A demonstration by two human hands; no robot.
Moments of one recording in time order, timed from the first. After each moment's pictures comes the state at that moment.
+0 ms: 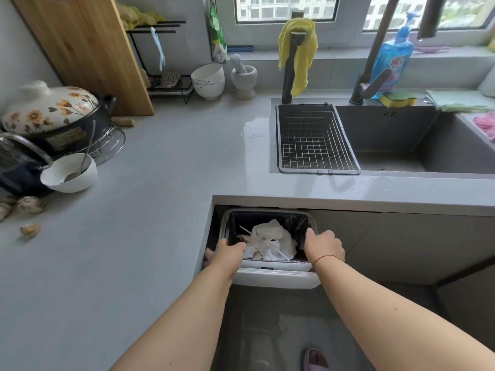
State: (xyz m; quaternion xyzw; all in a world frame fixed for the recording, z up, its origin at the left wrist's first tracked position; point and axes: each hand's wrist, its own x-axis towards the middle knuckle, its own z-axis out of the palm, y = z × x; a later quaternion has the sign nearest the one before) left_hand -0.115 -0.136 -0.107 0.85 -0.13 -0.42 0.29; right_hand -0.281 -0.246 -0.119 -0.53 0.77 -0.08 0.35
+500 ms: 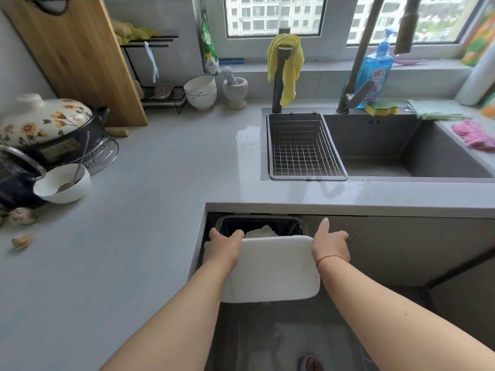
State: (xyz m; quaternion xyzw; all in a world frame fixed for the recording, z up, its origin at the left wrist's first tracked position) left_hand -0.119 -0.149 -0.075 0.84 -0.18 -0.40 0.33; right_hand -0.300 -0.246 -0.087 -0.46 0.79 -0.19 0.37
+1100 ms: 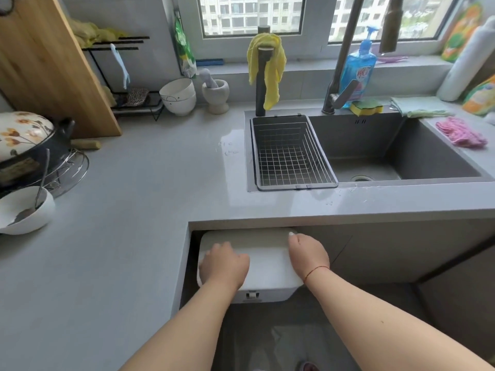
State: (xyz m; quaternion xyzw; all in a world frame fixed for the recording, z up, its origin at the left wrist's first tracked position) left_hand -0.128 -0.189 -0.092 0.87 -0.42 -0.23 0.07; right_hand -0.281 -0.266 -0.097 -0.69 0.65 -0.11 0.31
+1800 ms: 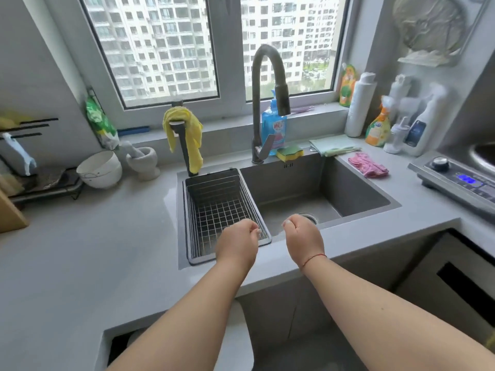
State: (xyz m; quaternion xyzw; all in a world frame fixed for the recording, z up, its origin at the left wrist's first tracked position) left_hand -0.238 -0.367 0.010 0.73 -0.61 -0.17 0.28; right_hand -0.379 -0.407 -0.020 -0.63 0.65 -0.35 0.23
